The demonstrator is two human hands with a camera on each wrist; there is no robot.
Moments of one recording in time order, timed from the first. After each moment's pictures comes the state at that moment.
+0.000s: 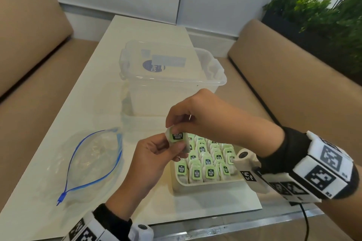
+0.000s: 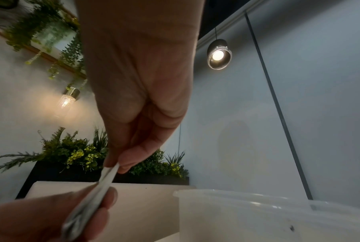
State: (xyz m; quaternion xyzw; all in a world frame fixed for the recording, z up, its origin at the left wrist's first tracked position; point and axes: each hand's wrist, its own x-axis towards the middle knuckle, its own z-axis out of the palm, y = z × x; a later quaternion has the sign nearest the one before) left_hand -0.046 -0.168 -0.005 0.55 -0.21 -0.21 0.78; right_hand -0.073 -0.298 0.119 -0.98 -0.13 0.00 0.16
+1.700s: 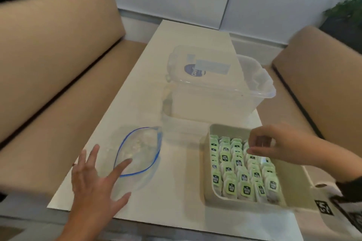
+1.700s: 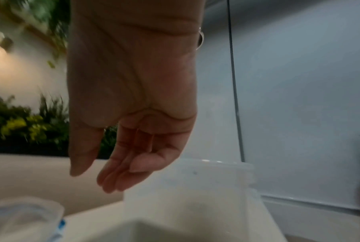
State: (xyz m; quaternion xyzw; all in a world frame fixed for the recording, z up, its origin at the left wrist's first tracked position) left_hand -0.023 0.003 -0.105 0.94 -0.20 0.15 0.22; right_hand -0.081 -0.380 0.078 -0.98 0.00 0.16 0.10
